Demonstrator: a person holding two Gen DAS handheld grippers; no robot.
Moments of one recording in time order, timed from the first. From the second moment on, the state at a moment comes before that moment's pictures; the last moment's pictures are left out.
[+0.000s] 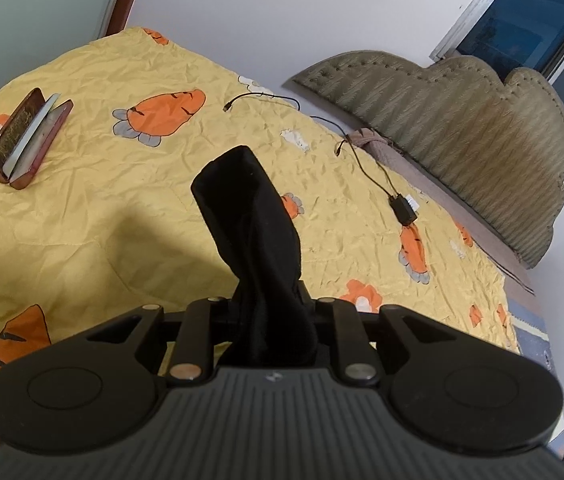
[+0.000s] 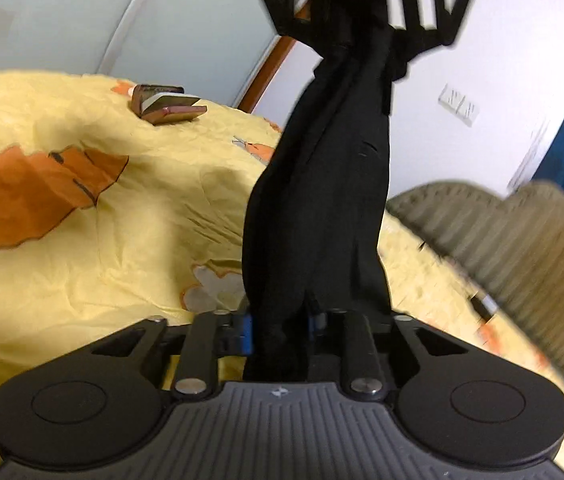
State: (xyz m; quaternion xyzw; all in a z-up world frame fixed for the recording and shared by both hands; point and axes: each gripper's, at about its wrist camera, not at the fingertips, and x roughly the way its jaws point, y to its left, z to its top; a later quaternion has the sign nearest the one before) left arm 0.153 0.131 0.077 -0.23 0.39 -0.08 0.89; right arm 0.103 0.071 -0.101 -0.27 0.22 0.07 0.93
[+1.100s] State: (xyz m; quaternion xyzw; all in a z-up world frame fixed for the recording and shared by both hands) left arm 0.104 -0.143 0.107 -0.06 0.39 -0.20 0.90; right arm 0.043 -0.151 -0.074 0.21 0.21 0.05 0.95
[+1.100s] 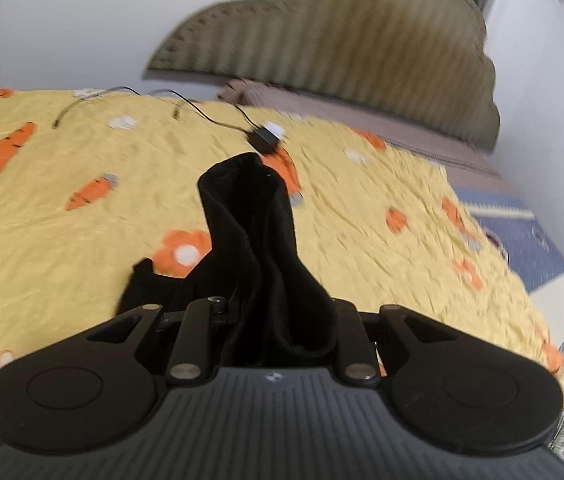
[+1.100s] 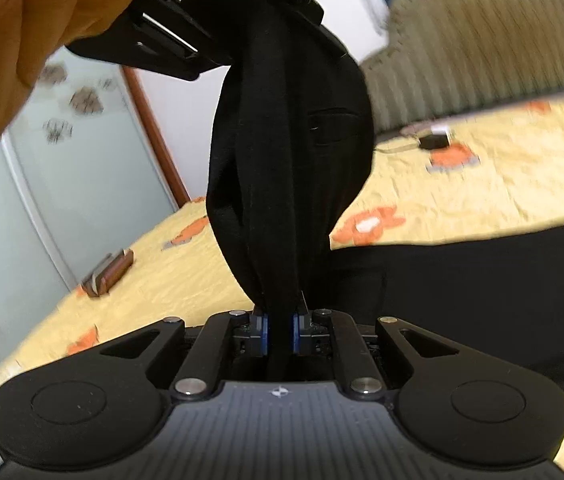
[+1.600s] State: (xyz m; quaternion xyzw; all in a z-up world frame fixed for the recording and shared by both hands) left arm 0.106 -0.244 0.046 0.04 0.44 -0.24 0.87; right arm 0.031 -0.209 -0.115 0.37 0.22 0.05 0.90
